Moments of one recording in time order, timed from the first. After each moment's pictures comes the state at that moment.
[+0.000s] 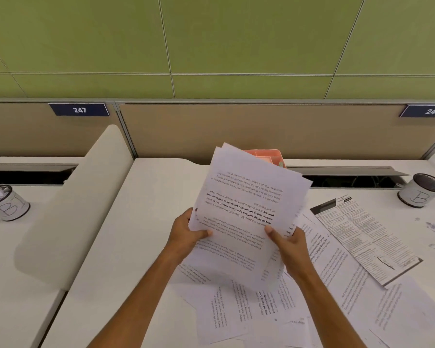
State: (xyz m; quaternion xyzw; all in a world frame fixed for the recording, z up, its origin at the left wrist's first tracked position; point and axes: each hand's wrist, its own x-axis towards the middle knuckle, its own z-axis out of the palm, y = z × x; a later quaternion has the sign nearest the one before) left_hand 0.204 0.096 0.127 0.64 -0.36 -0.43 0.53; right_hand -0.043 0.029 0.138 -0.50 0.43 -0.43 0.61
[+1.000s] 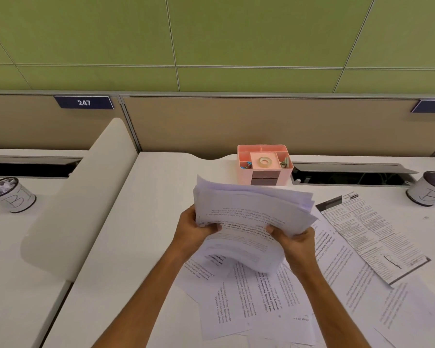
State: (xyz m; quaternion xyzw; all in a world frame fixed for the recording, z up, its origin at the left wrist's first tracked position) left_hand 0.188 0.102 0.148 0.60 -0.36 -0.43 0.57; right_hand -0.038 0.037 0.145 -0.53 0.37 -0.48 0.59
